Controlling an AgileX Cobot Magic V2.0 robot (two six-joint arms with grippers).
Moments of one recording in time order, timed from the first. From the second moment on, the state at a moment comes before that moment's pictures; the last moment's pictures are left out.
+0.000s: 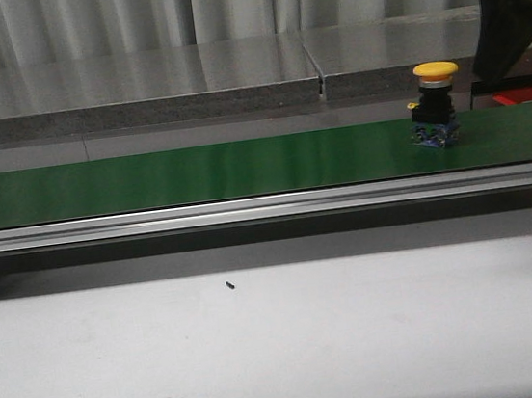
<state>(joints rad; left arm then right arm) -0.12 0.43 -0.39 -0.20 0.34 0.13 0.03 1.60 -1.21 0.26 0.69 -0.43</state>
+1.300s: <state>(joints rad) -0.12 0.43 -0.39 -0.20 0.34 0.13 -0.36 1.68 -1.43 0.28 0.93 -0.37</state>
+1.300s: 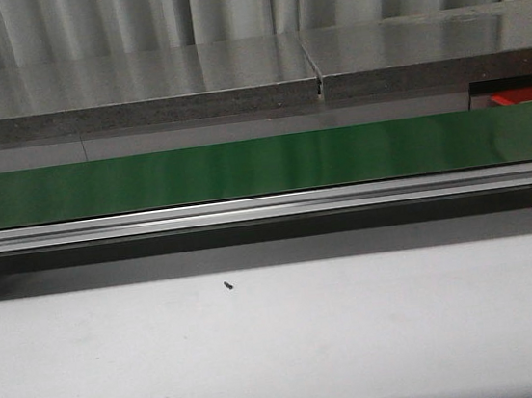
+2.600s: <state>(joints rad) -0.12 0.43 -0.39 -0.20 0.34 0.13 -0.52 1.87 -1.22 0.44 0.64 -0.44</state>
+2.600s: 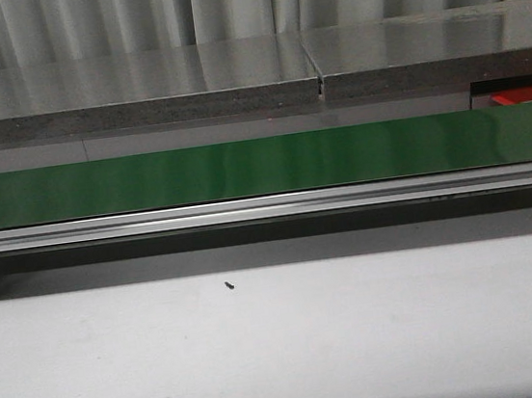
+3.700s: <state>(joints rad) -0.12 0.43 -0.39 -0.20 0.34 0.13 -0.15 0.91 -0.75 0.44 0.54 -0.54</state>
